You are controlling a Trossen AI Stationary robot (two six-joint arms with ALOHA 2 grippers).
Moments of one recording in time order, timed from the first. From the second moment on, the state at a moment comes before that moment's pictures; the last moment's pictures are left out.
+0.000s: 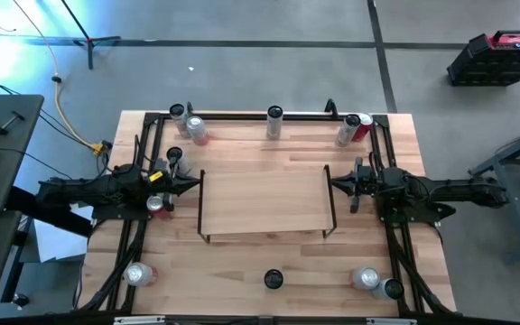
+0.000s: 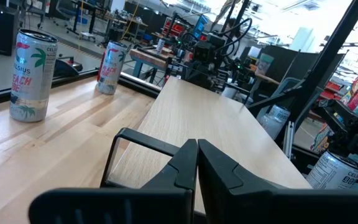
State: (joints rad) left arm 0.03 0.01 0.01 0.02 -0.08 -0.35; right arm -0.04 0.20 0.01 0.04 0.15 0.16
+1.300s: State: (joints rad) left arm -0.05 0.05 0.03 0.81 0.26 -0.39; right arm -0.04 0.20 0.01 0.04 0.15 0.16
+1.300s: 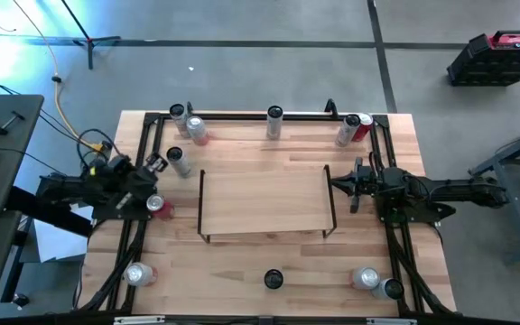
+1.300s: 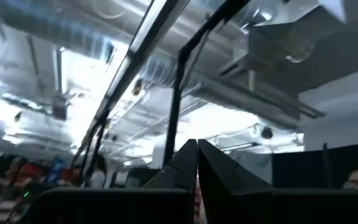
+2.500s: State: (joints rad) left arm -0.52 1.18 0.76 0.70 0.25 -0.01; right arm -0.04 0.20 0.01 0.04 0.15 0.16
